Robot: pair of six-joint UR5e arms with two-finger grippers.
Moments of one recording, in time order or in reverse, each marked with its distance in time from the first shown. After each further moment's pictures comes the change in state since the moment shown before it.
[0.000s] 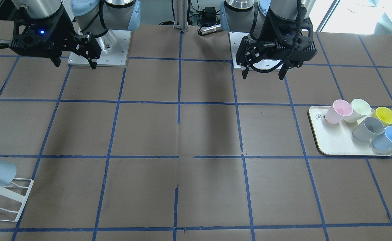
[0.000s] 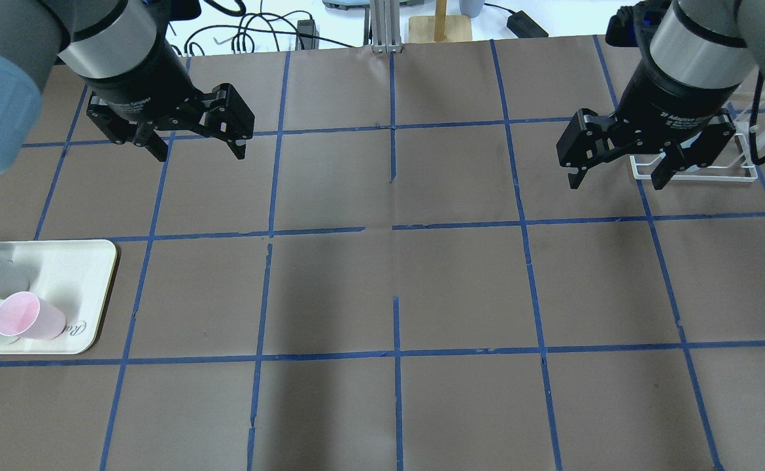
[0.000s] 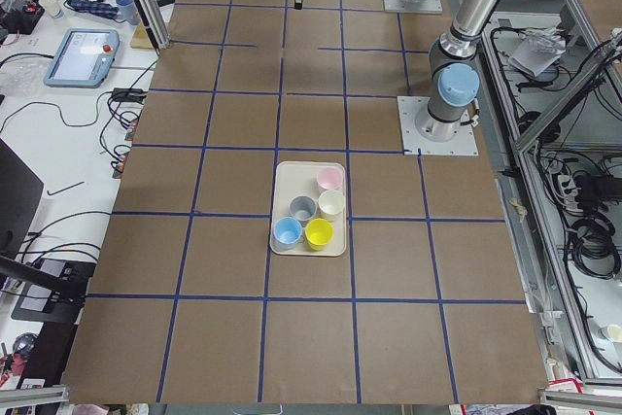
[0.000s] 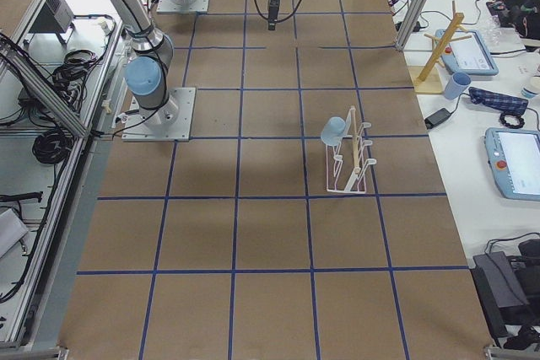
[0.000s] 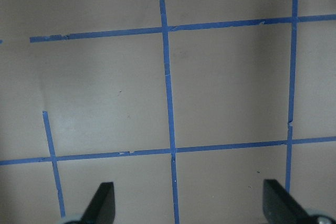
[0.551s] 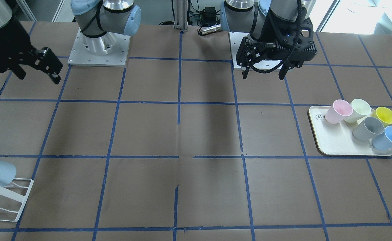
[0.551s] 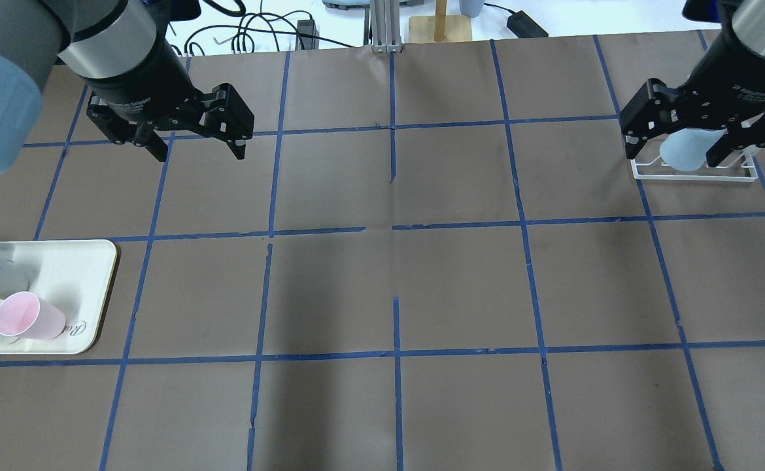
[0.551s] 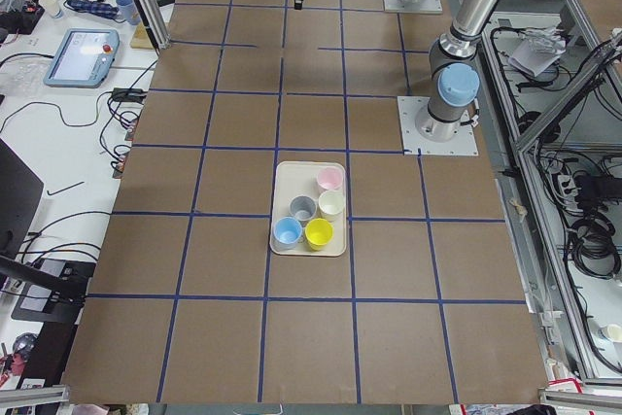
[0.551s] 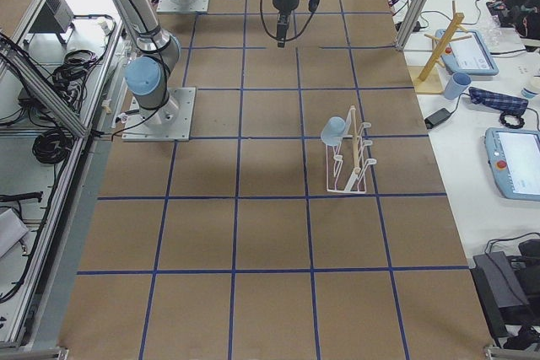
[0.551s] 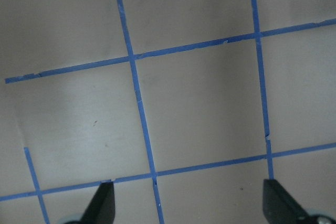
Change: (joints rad) left arm 0.001 -0.001 0.000 0.000 0.000 0.000; right arm -0.189 0.047 0.002 -0.102 0.013 -0.109
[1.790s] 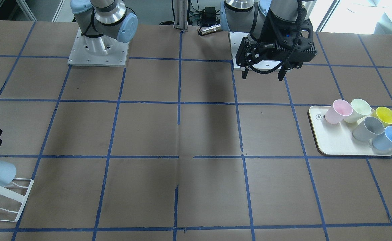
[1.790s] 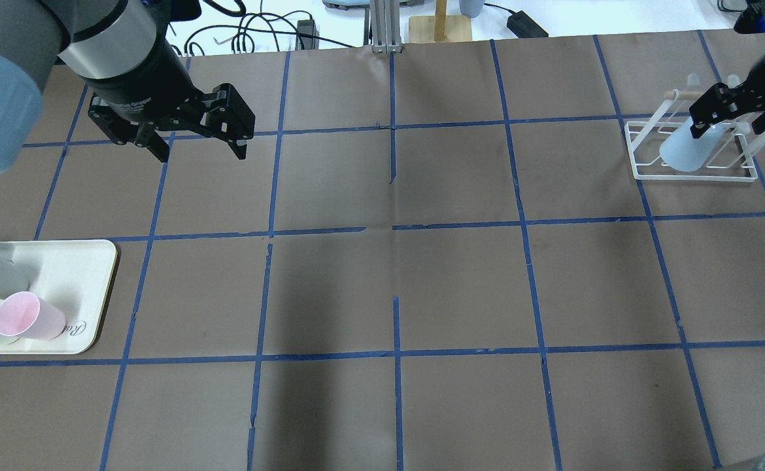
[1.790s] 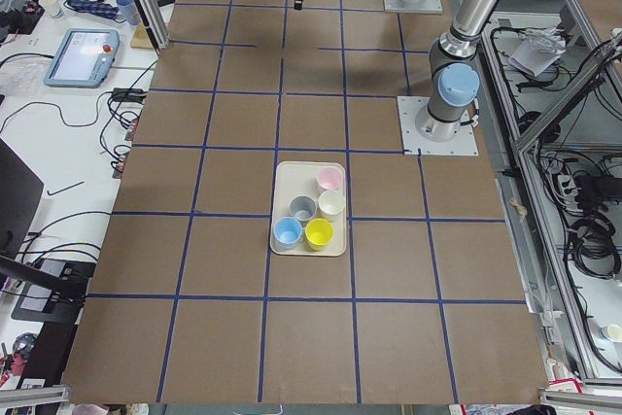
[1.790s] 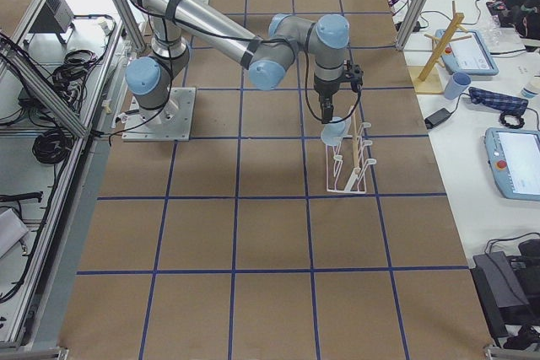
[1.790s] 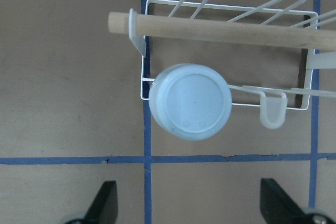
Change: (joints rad) left arm 0.002 -0.002 -0.002 0.001 -0.009 0.003; right arm -0.233 0.316 0.000 -0.412 0.000 -0.387
